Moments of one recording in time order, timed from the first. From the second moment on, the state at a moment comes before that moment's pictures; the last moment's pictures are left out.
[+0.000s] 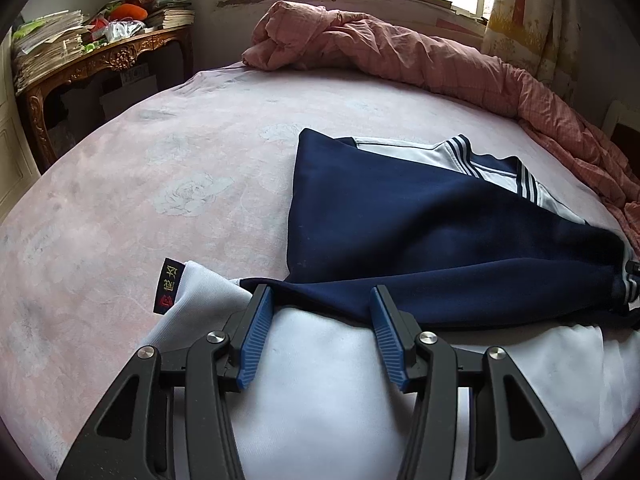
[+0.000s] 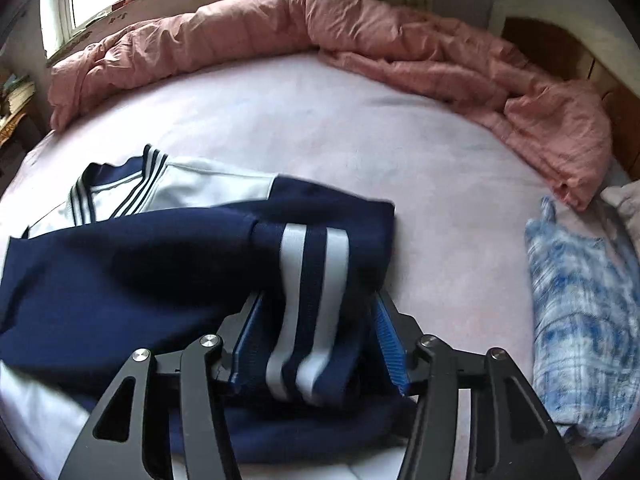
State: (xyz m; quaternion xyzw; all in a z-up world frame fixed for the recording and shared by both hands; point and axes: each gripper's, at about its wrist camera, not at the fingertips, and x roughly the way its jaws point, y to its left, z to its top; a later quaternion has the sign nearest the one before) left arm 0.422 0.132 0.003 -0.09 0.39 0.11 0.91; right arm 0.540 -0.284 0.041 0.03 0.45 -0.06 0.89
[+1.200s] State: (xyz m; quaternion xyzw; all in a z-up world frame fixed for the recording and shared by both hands) left arm 0.340 0.058 0.098 0.00 0.18 0.03 0.98; right arm 0.348 -0.189 0.108 -0.02 0.27 0.03 0.96
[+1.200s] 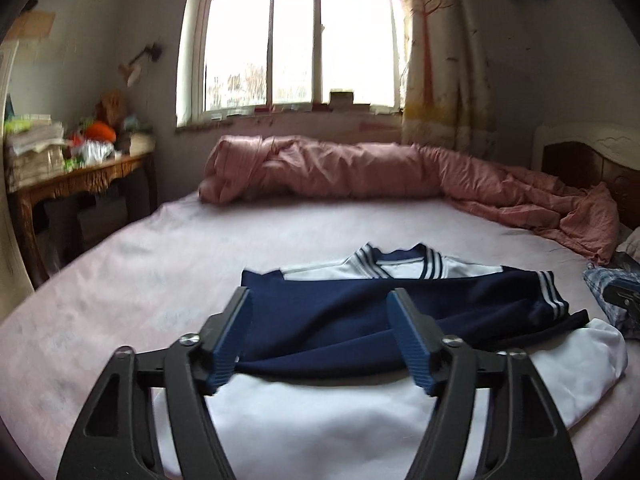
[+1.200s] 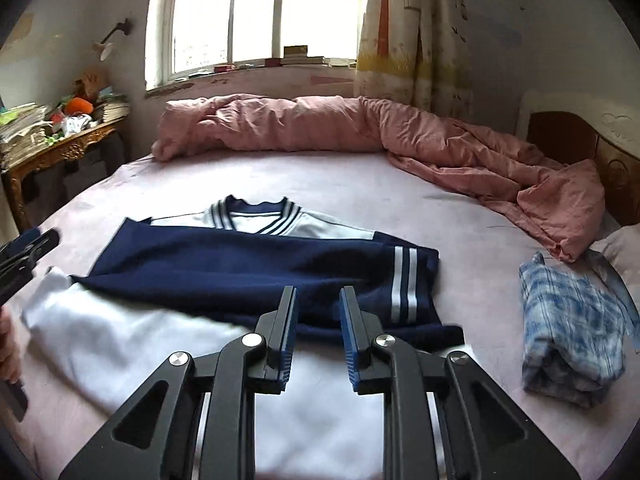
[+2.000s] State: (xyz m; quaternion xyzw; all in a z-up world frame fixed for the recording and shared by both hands) left arm 0.236 0.026 0.055 0.09 0.21 0.01 0.97; right arm 0.241 -0.161 0.065 -0.07 0.27 0.05 0.96
